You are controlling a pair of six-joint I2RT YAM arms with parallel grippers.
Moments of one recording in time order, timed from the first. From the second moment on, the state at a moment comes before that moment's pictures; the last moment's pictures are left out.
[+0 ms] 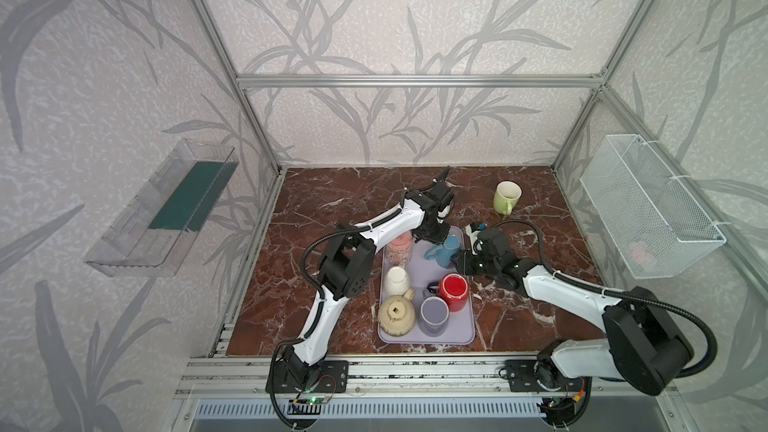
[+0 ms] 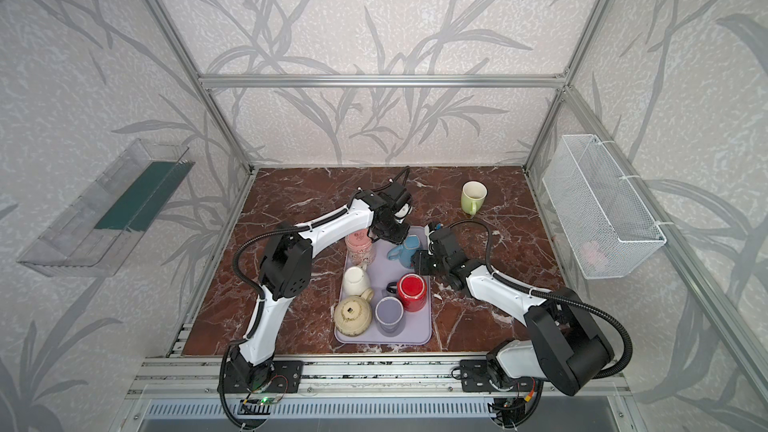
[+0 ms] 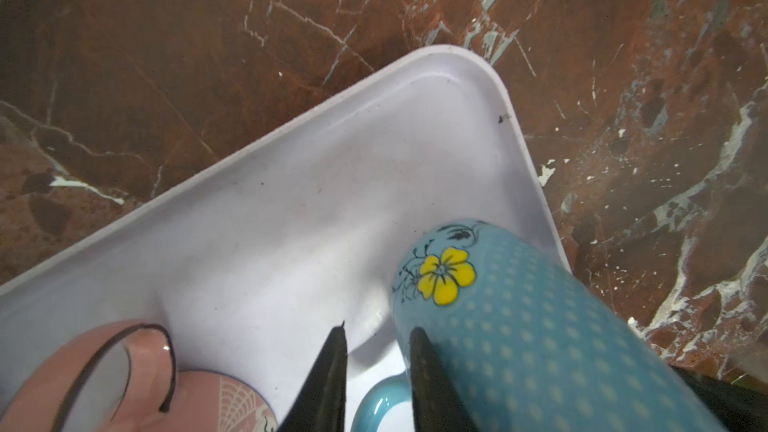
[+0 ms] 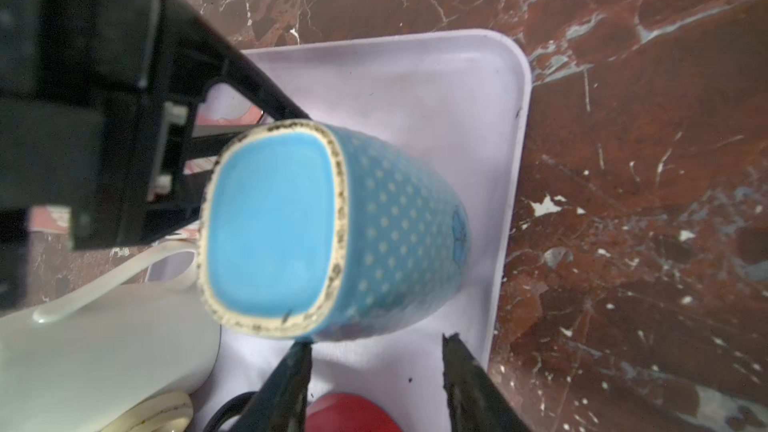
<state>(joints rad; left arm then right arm) -0.72 2.21 1.89 -0.89 0.10 -0.26 0.52 1.37 0.64 -0.05 -0.11 0.51</state>
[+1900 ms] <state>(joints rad) -0.81 1.78 1.57 -0.85 -0.01 0.05 0.33 1.10 0.64 -0.14 -0.27 0.44</state>
